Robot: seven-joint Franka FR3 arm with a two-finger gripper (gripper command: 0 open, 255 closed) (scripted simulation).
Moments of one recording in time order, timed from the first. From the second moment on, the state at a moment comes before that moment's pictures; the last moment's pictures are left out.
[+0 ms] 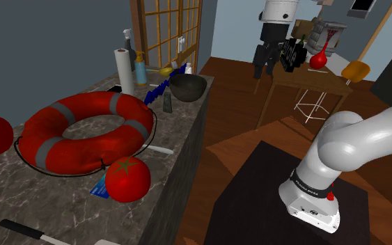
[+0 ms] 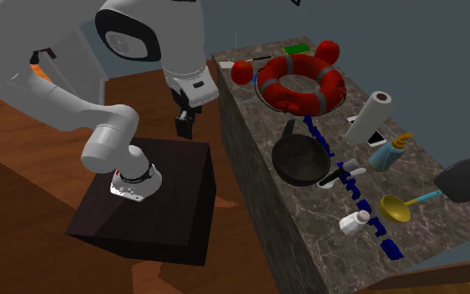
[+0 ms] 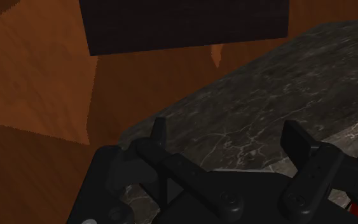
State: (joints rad) arm -0.02 -0.75 -0.05 -2.30 0.04 1.47 0.04
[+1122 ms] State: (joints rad) arm -0.15 -0.43 0.34 -2.20 0.21 1.78 0.92
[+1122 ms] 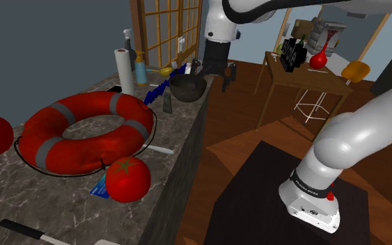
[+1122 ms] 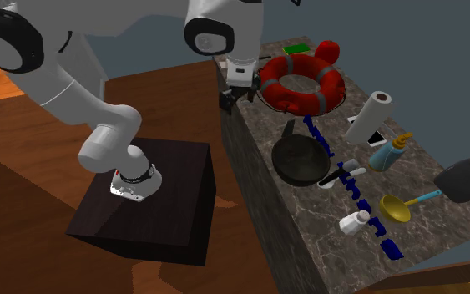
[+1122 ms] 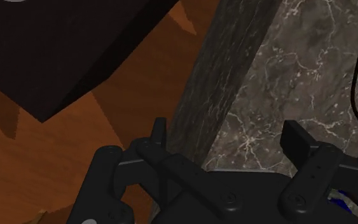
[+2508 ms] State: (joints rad) arm -0.20 0.21 0.48 -1.76 -0.08 1.97 1.83
